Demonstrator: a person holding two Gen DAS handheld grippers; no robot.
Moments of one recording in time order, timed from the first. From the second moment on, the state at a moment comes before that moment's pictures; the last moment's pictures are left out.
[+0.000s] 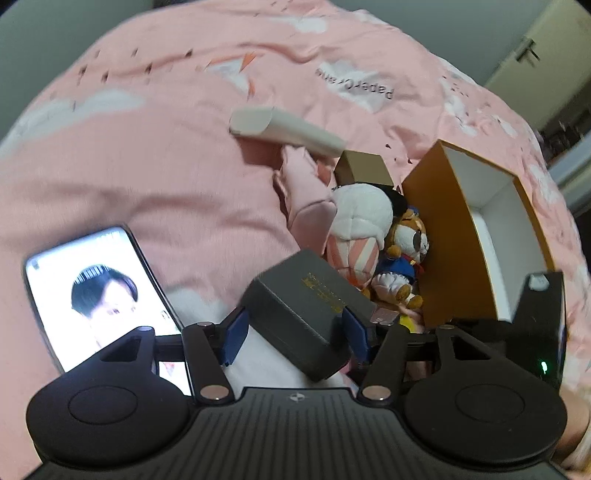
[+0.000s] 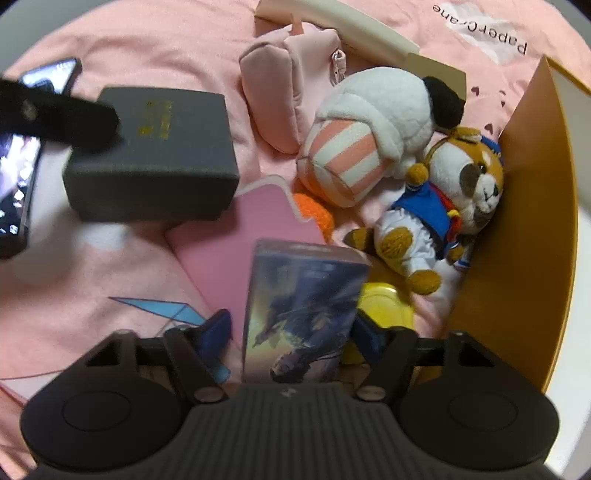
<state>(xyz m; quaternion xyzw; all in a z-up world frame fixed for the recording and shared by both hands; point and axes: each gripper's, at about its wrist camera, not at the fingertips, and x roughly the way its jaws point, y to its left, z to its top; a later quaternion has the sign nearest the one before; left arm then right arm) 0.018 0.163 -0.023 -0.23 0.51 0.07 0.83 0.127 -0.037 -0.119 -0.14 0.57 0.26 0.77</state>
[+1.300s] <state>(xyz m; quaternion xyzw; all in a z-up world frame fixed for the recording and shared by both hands) 0.021 0.131 -0.035 -0.27 0.46 0.08 0.84 0.103 -0.048 -0.077 -0.15 0.46 0.21 0.85</state>
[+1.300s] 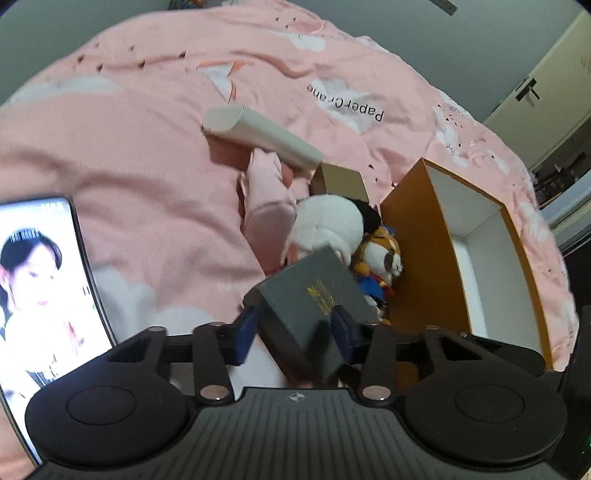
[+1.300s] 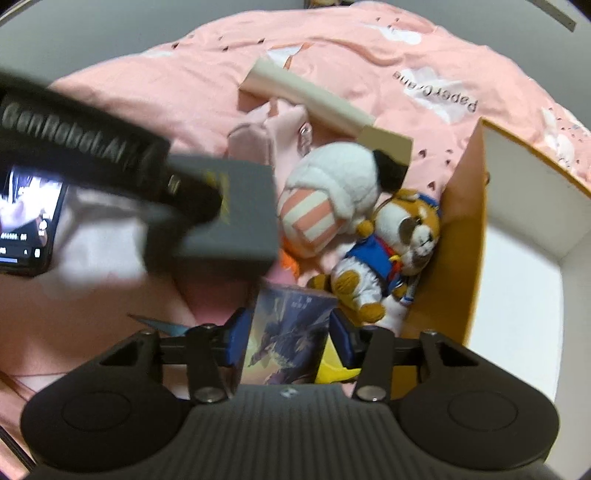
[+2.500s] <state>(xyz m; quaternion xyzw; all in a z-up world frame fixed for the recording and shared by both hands) 0.005 0.118 -0.009 -0.18 0.43 0.07 0.88 0.108 -0.049 -0.099 -0.11 0.53 0.23 0.81</state>
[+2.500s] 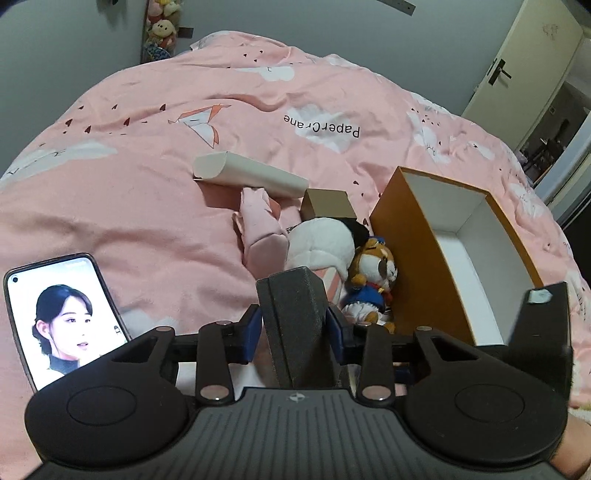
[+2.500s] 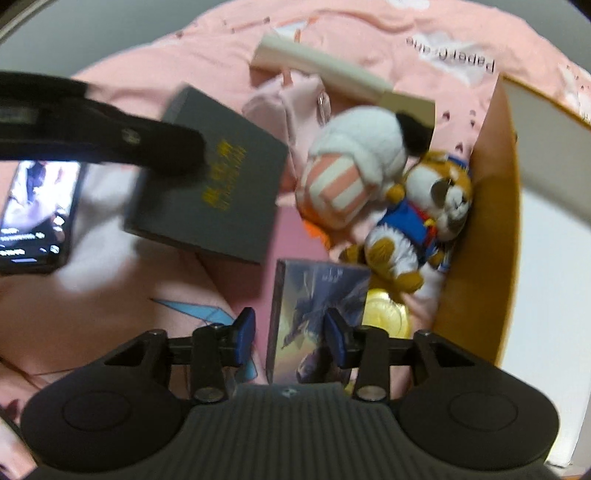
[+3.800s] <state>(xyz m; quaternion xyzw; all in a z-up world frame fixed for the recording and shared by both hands) 0.047 0.037 0.064 -0.18 0.34 -0.05 0.92 0.071 -0.173 0.052 0.06 0.32 0.13 0.94</state>
